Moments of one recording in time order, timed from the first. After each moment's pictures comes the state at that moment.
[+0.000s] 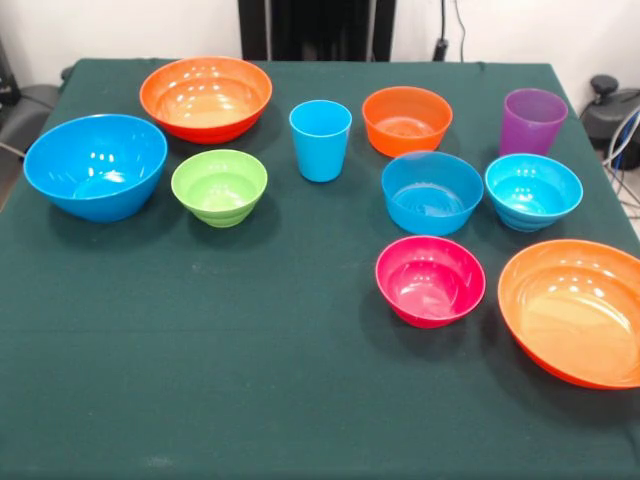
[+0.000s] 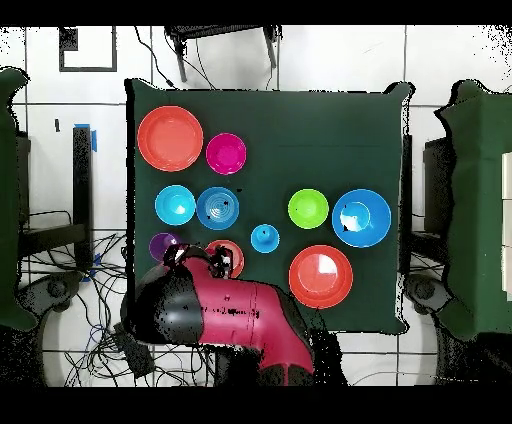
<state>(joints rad) -0.06 -1.13 -0.05 2.07 0.02 0.48 1.80</state>
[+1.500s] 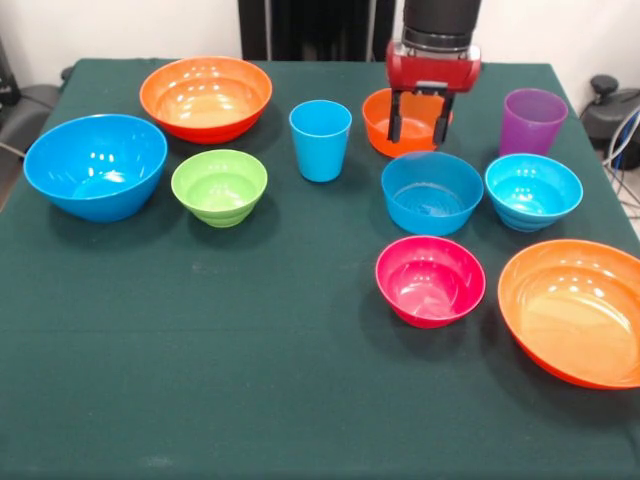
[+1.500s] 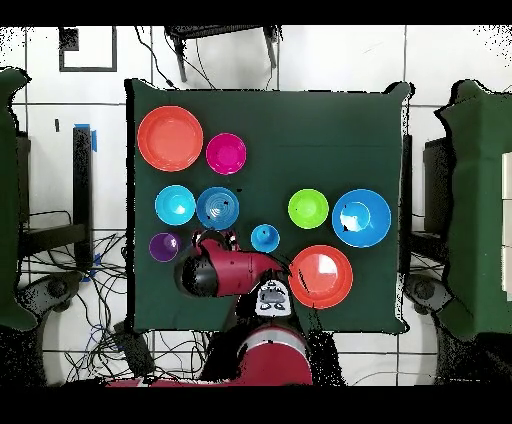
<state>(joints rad) -0.05 -0.57 -0.04 1.95 -0.09 -0.04 1.80</state>
